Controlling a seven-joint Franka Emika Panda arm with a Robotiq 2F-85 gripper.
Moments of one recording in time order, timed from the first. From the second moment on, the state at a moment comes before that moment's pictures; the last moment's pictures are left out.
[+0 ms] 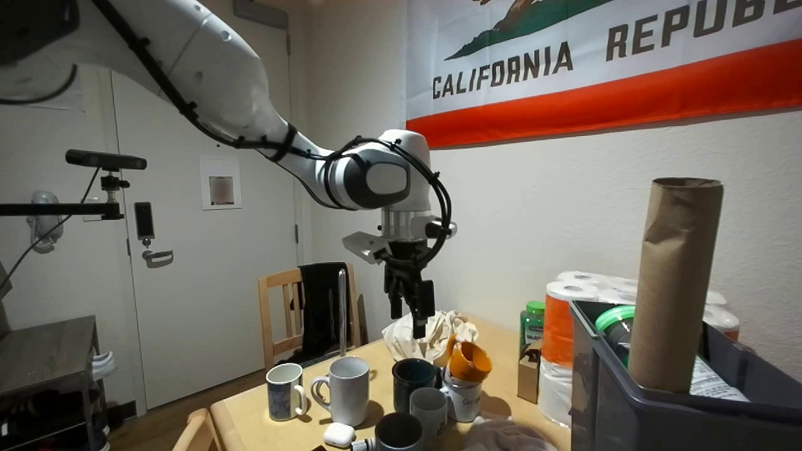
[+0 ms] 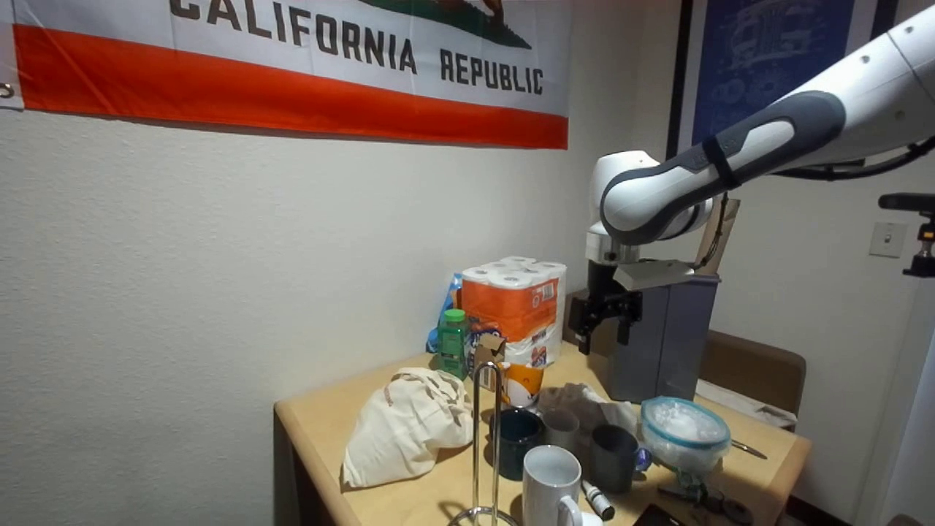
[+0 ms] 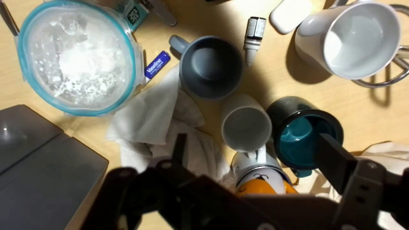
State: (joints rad) arm -0.01 0.25 -0.03 -1.86 -0.01 2.14 0.18
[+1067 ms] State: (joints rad) arm -0.07 0.48 -0.08 -1.69 0.03 2.16 0.18
